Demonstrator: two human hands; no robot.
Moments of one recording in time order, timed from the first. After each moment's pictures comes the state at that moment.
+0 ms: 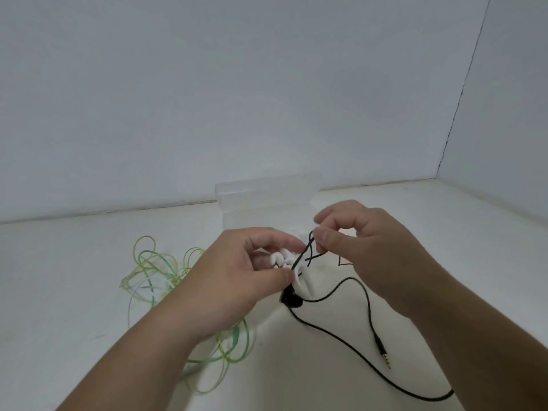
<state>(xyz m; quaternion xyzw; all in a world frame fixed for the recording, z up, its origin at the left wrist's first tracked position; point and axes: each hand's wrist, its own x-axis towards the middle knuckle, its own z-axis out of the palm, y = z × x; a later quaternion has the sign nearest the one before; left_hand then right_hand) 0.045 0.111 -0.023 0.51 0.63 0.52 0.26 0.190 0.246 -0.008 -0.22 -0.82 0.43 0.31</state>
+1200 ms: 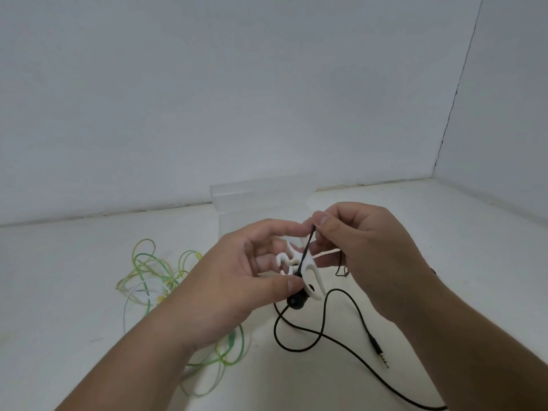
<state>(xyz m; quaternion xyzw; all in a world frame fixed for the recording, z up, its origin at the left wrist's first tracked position) 0.053 0.113 -0.021 0.51 0.54 0.58 0.34 0.186 0.238 -0.008 -0.21 -0.71 0.56 0.36</state>
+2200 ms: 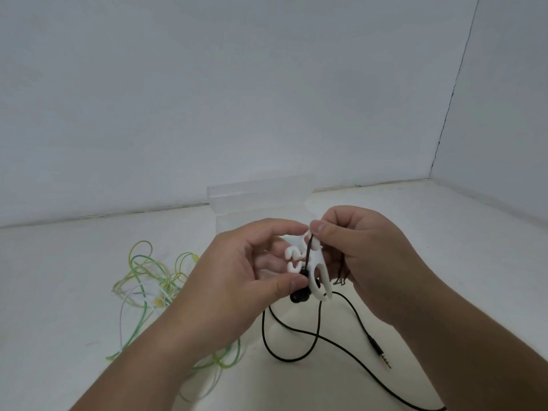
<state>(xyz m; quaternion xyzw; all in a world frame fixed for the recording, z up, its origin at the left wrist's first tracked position) 0.064 0.114 -0.017 0.51 0.57 0.60 0.22 0.190 0.237 -0.006 -0.20 -0.67 0.64 0.31</state>
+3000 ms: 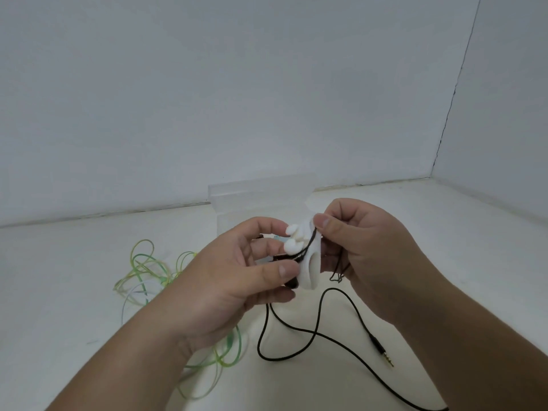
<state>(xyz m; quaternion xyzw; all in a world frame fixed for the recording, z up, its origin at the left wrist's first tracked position) 0.050 0.114 -0.022 0.42 0.48 0.64 0.43 0.185 0.237 -0.007 -0.15 -0.62 0.68 0.34</state>
